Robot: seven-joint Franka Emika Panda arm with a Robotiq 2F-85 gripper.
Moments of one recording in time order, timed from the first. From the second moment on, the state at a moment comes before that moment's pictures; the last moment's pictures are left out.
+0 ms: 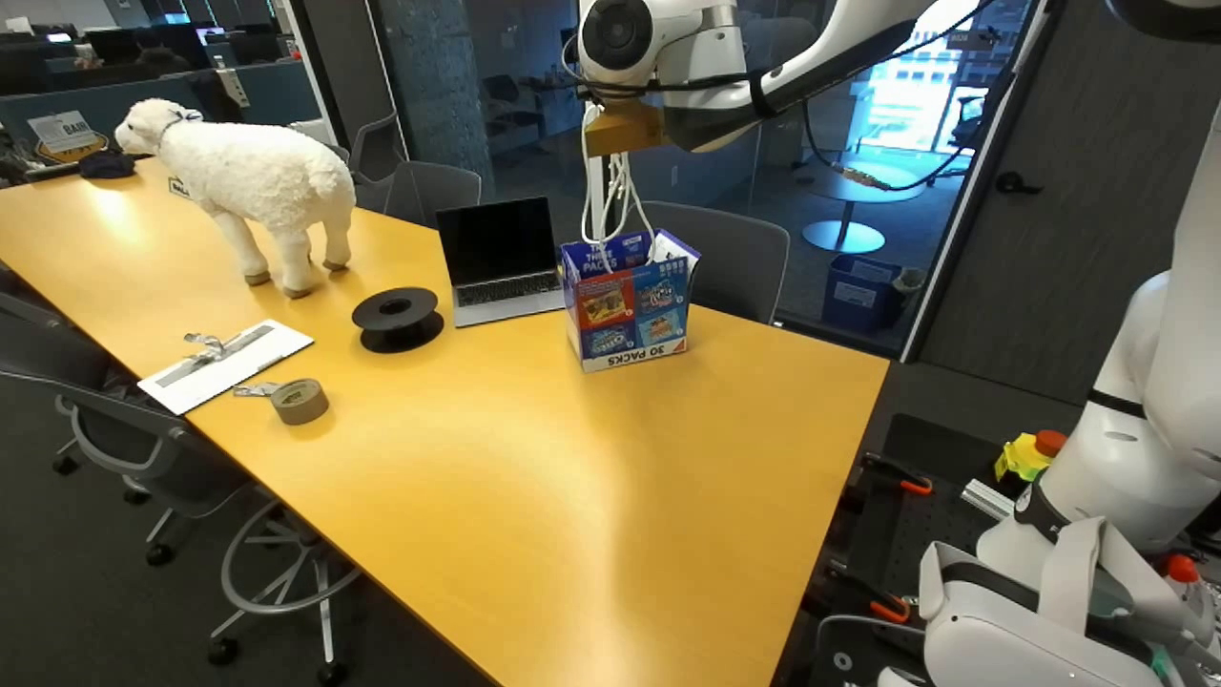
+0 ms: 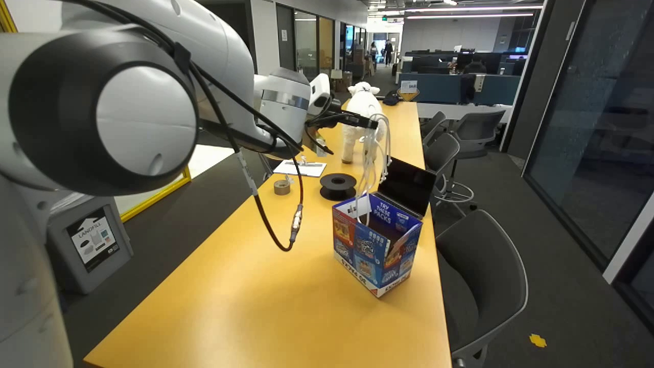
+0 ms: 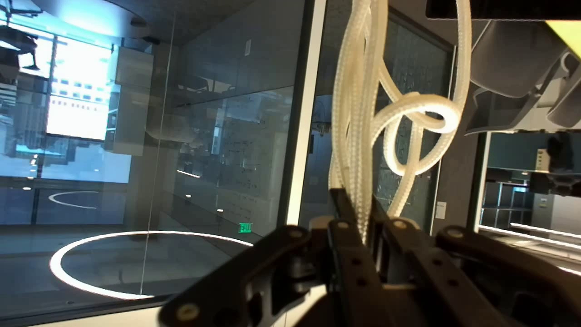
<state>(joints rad) 0.05 0.20 -0.08 -1.71 -1.47 2.28 1.65</state>
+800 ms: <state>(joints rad) 0.03 0.25 -0.07 -1.73 -1.46 2.30 1.65</state>
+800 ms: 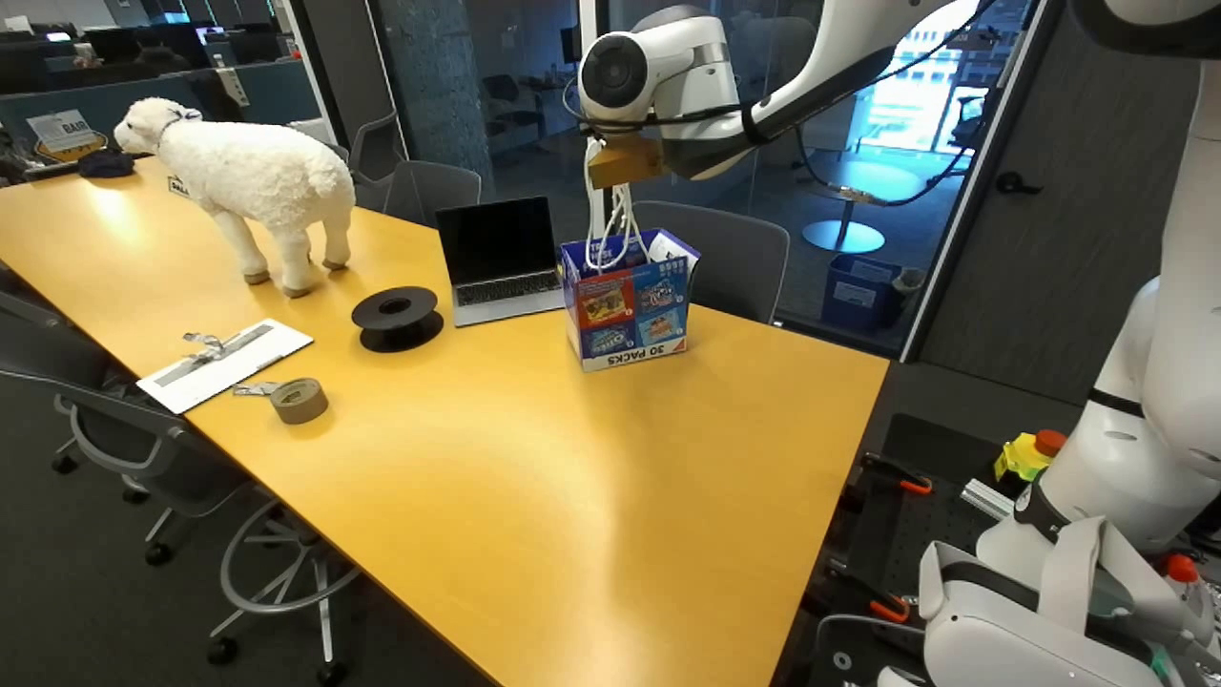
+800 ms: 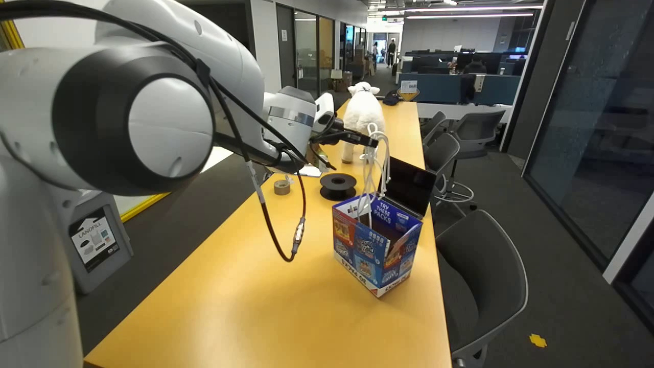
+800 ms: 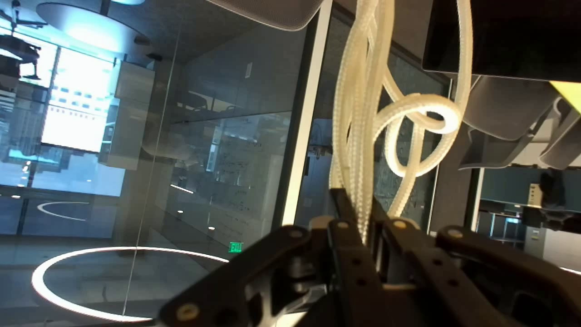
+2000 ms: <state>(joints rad) 0.01 0.26 -0.07 -1.87 -1.44 2.44 1.63</state>
